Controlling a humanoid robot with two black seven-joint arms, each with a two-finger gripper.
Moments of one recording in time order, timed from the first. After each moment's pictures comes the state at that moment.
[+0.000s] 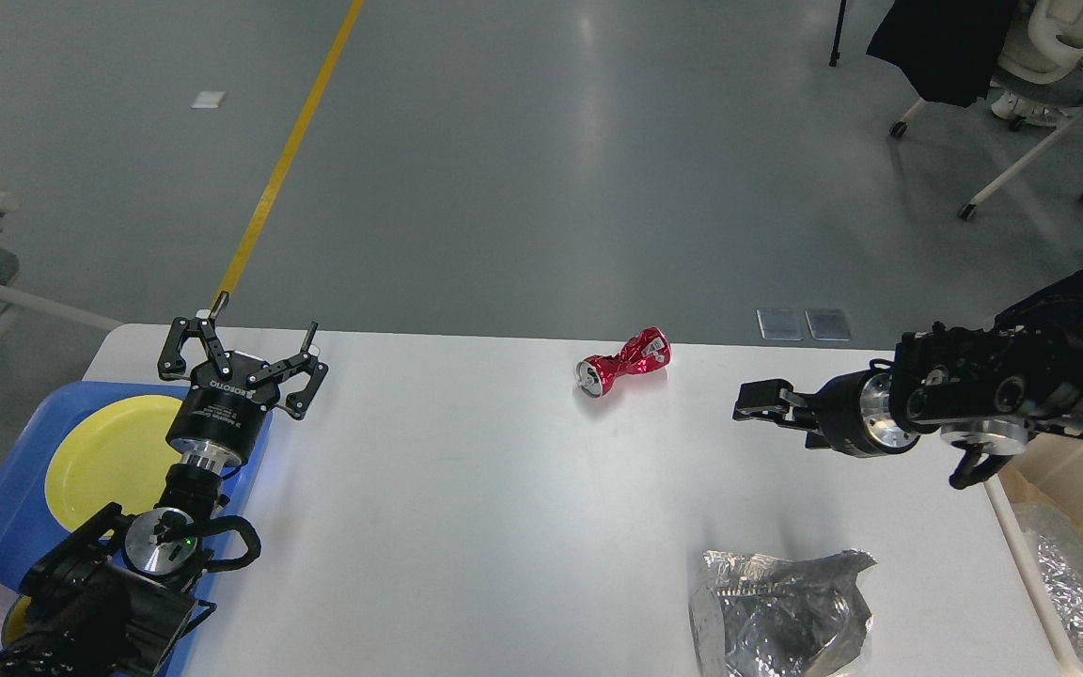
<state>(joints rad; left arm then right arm) -0.51 0.13 -1.10 -0.45 -0.20 -0.79 -0.15 1.59 -0.44 -1.10 1.30 -0.20 0.08 0.18</state>
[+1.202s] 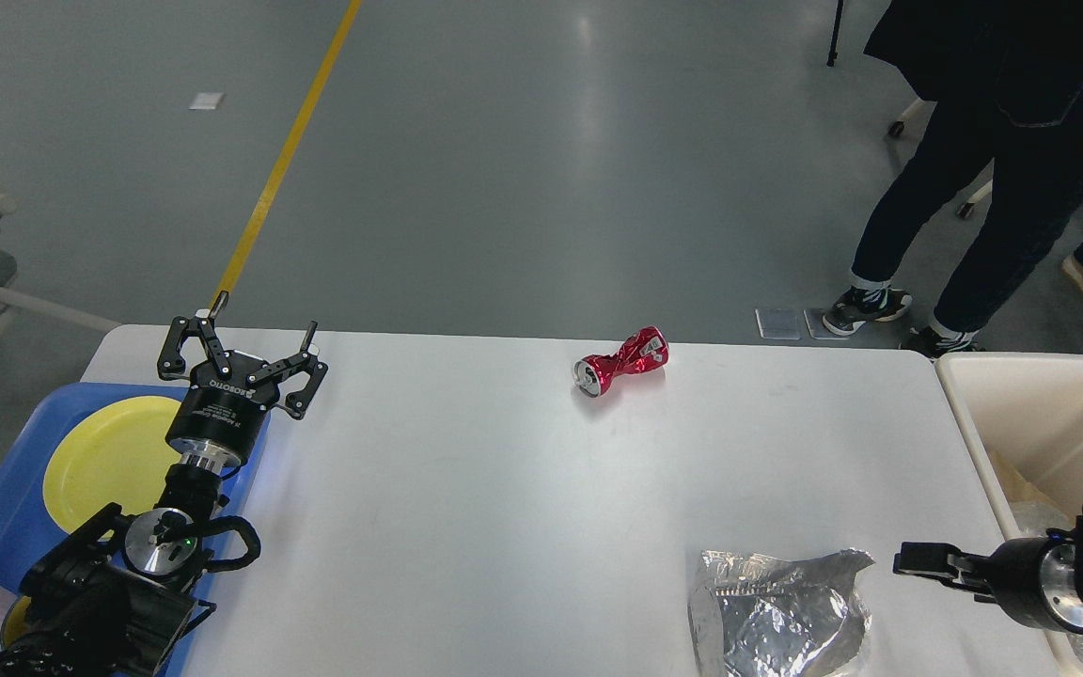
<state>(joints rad) -0.51 0.13 -1.10 -0.45 -0.20 -0.79 -0.15 1.26 -0.69 -1.17 1.31 -0.41 -0.13 0.26</state>
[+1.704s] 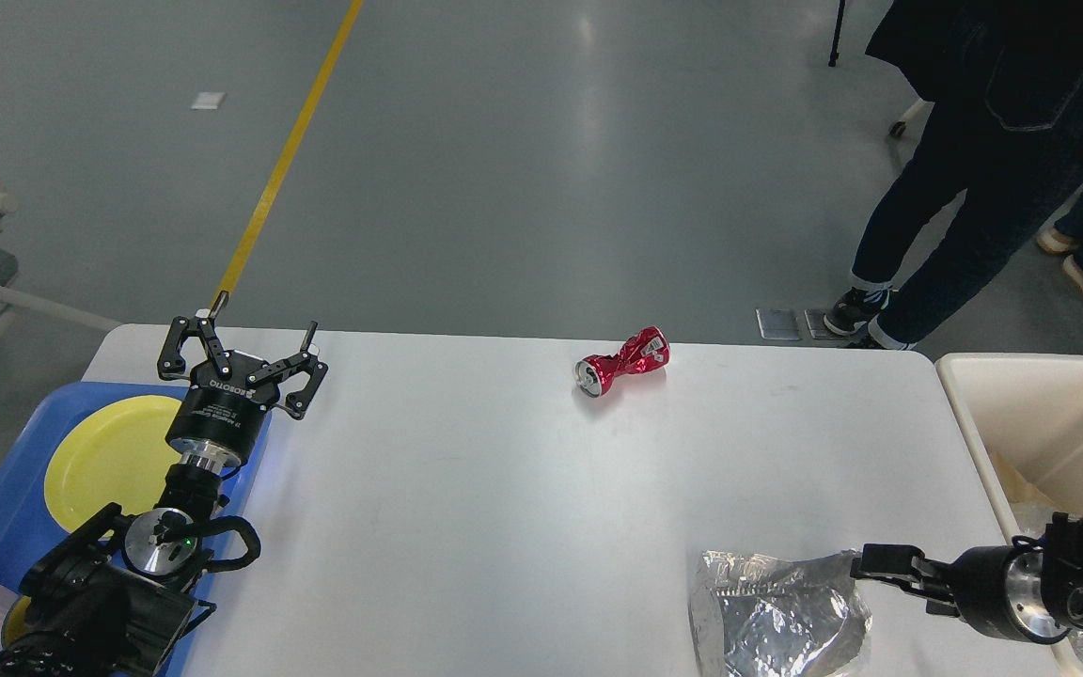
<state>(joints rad) -0.51 0.13 -1.10 -0.45 -0.20 -0.79 -0.15 1.27 -0.70 -1.10 1.42 -0.37 -0.13 0.28</state>
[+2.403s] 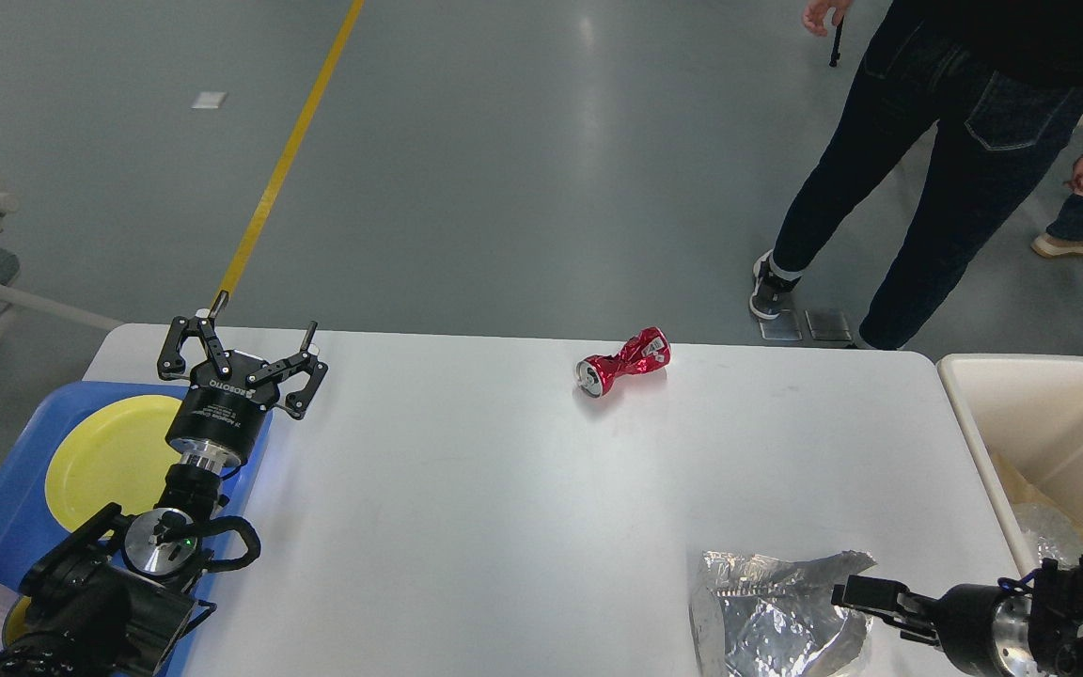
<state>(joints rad) -0.51 0.13 -1.10 -0.45 -0.20 -0.79 -0.15 1.15 -0.67 -1.10 1.42 -0.36 -0.27 0.39</state>
